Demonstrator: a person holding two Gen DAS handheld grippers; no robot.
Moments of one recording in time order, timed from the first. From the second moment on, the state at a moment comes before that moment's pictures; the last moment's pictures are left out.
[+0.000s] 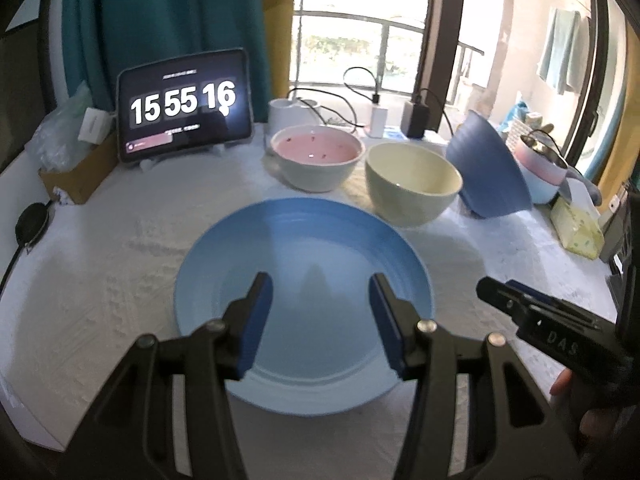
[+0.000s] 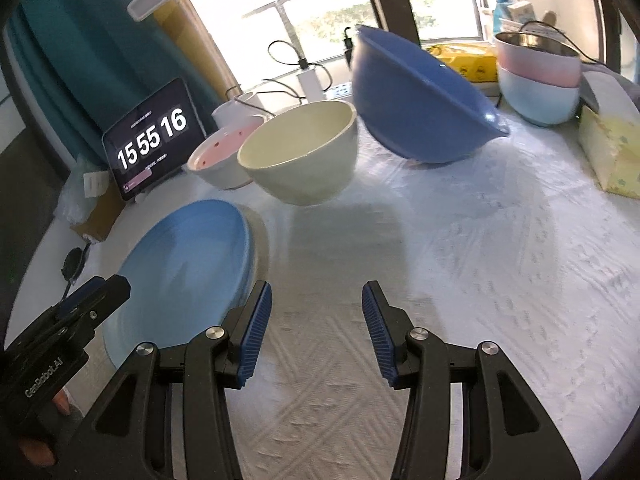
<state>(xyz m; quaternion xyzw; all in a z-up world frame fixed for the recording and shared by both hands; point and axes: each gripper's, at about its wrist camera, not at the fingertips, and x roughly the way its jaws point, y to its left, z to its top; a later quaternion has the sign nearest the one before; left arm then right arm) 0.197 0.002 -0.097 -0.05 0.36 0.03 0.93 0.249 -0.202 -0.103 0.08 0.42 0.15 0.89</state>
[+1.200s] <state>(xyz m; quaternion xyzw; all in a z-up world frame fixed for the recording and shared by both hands) 0.258 -0.113 -0.071 0.01 0.31 -0.09 0.95 0.288 -0.323 -0.062 0.12 0.33 0.07 0.93</state>
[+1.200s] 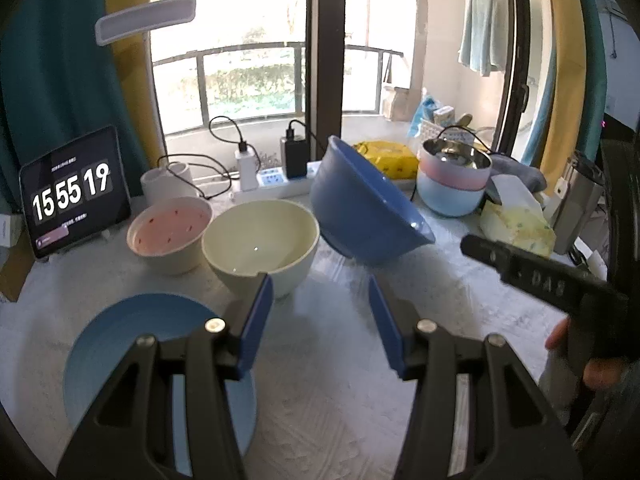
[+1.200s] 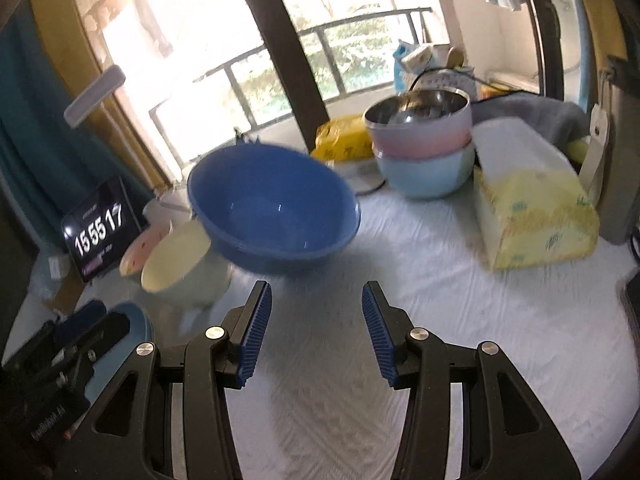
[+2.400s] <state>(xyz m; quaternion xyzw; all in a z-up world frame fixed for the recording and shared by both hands) 0.303 -0.139 -0.103 0.01 0.31 -0.10 0.94 0.360 -0.317 -0.129 0.15 0.42 0.06 0.89</state>
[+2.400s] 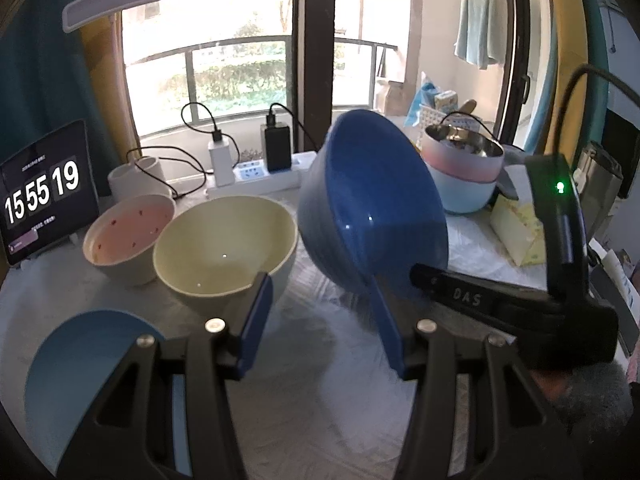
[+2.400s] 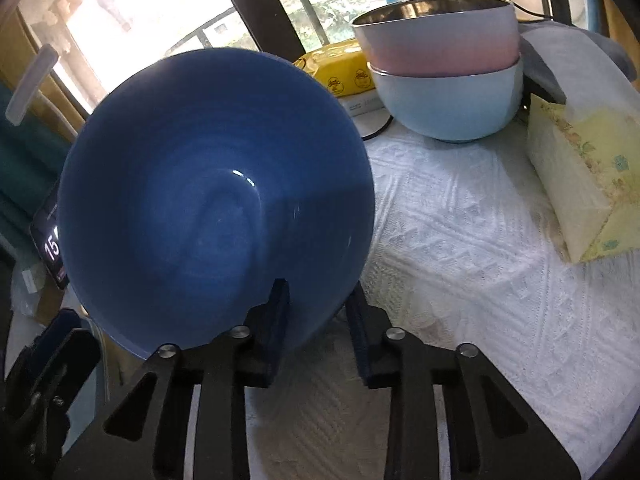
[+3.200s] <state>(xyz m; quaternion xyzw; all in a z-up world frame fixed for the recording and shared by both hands) 0.300 -0.158 -0.113 0.00 0.33 -0.12 0.94 0.296 -0.342 -0.107 0.09 0.38 0.06 0.92</state>
